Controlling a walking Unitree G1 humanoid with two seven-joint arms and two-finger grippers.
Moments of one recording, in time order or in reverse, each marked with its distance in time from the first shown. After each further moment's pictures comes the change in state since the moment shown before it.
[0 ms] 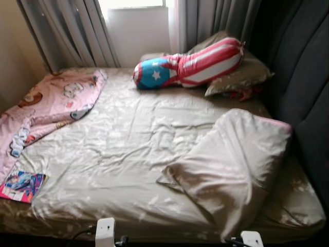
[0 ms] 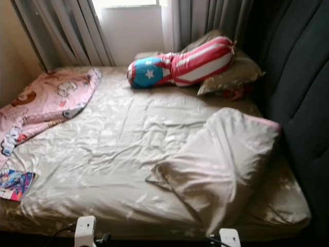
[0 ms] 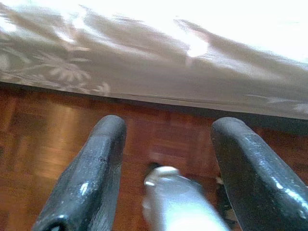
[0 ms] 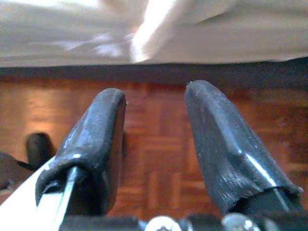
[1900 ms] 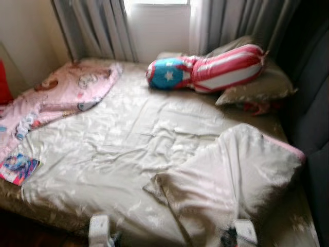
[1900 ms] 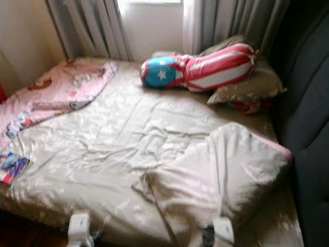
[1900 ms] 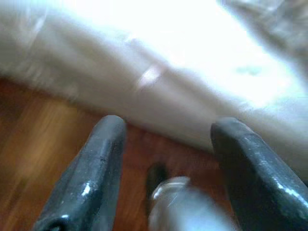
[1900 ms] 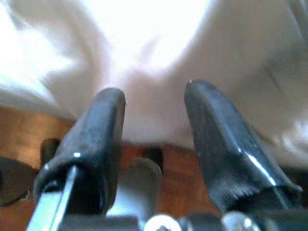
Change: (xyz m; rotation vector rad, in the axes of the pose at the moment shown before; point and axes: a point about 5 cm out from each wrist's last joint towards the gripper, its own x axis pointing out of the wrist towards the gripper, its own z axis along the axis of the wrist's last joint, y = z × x) left arm 0.003 0.002 0.020 -0.010 -0.080 0.005; right arm 0.002 0.010 0.012 0.038 -0.085 0.047
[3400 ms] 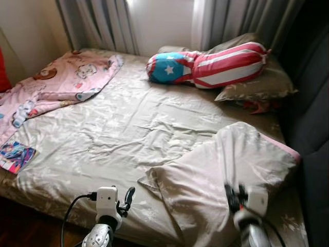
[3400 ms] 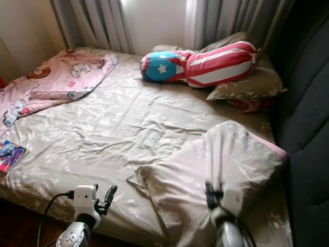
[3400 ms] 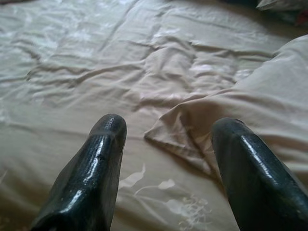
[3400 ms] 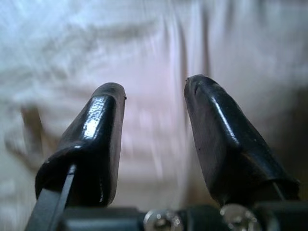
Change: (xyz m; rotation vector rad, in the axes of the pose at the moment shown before) left arm -0.020 -0.021 0.066 0.091 -0.529 -0.176; right arm -0.004 0.013 0.076 0.149 -0.557 0.040
